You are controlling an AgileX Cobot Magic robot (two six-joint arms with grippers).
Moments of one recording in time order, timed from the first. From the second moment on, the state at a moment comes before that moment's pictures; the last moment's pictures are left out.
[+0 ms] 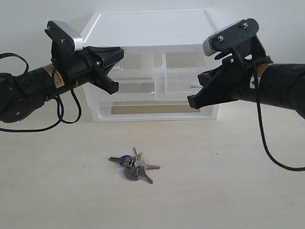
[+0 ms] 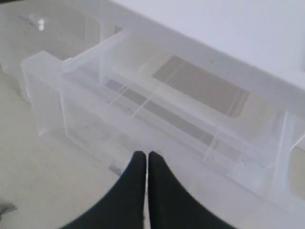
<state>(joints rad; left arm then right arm) -0.23 1.97 -1.04 0.69 -0.98 -0.22 0.41 1.52 -0.80 -0.26 -0.25 0.05</state>
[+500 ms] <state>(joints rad) -0.23 1.97 -1.04 0.69 -0.98 -0.22 0.38 1.64 -0.84 -0.20 -0.40 -0.02</state>
